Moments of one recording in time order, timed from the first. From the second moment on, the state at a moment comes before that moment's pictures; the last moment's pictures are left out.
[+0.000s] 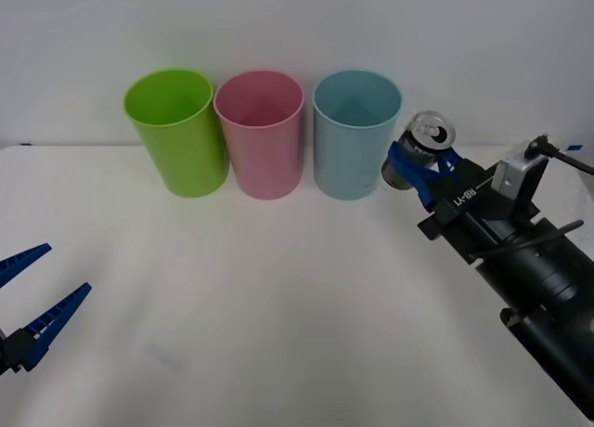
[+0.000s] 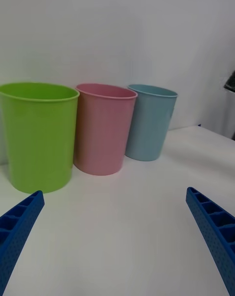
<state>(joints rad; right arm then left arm) 0.09 -0.44 0.11 -2.07 1.09 -0.34 0.03 0.35 0.40 0.52 -1.66 -0.96 -1.22 0.00</state>
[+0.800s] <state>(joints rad) -0.39 -0.40 0.10 -1.58 1.17 -0.33 -0.05 0.35 0.40 0.52 -1.66 -0.96 -1.22 0.00</state>
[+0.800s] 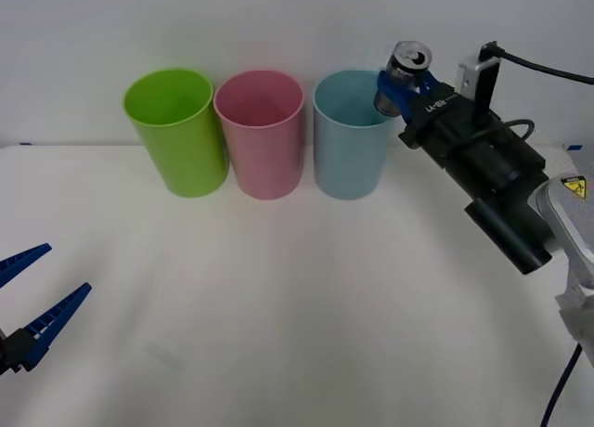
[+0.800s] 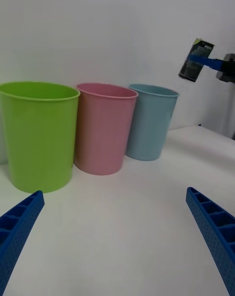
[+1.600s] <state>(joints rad) -0.62 -0.20 -0.01 -1.26 1.41 -0.33 -0.06 0.35 0.40 0.52 -1.66 -0.96 -1.22 0.00</state>
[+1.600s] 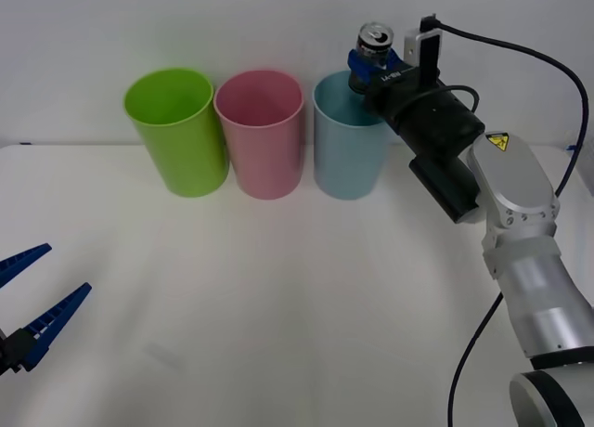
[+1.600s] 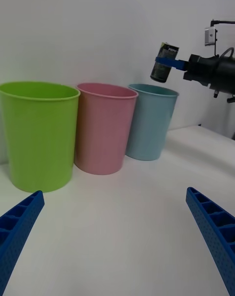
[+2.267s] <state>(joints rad) -0.62 -0.20 -0.01 -1.26 1.42 -0.33 -0.05 0.35 0.40 0.52 -1.66 -0.96 -1.22 0.00</state>
